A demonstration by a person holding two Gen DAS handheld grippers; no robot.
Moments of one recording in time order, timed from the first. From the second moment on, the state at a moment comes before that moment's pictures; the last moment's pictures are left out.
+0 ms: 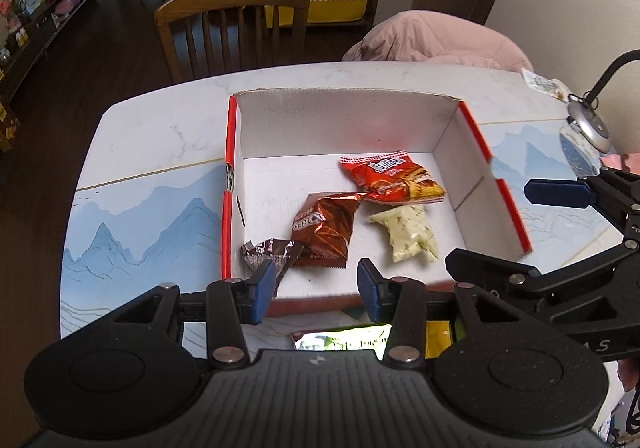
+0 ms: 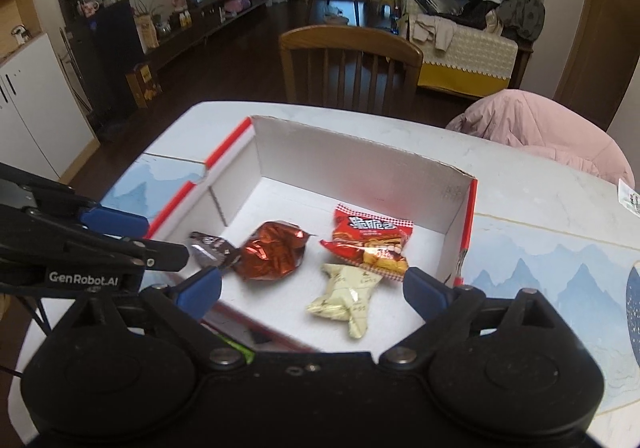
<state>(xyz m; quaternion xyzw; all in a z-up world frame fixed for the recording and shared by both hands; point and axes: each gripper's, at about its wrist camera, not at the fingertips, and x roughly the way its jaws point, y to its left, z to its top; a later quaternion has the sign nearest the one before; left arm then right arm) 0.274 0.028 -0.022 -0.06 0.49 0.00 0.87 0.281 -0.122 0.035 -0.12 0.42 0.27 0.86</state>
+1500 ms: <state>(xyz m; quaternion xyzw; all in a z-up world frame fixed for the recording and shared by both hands) 0.153 0.040 -0.119 0.02 0.53 -0.05 0.85 0.136 -0.144 -0.072 -0.12 0.50 0.26 0.82</state>
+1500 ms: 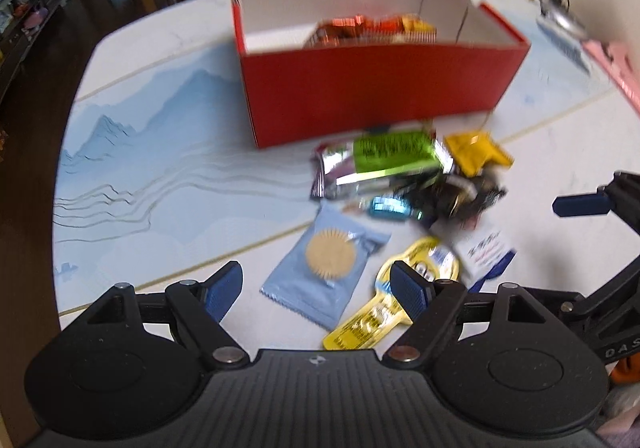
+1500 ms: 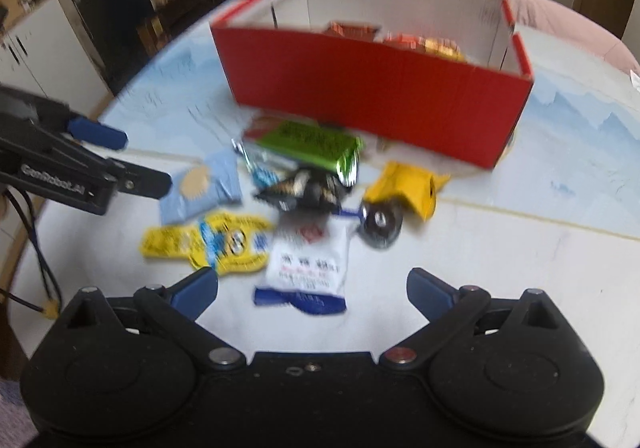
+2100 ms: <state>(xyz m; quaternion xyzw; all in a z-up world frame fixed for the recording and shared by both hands) 0.188 0.029 -0.159 0.07 0.58 -0.07 0.81 0.154 -0.123 -0.105 -0.17 0.52 0.26 0.79</state>
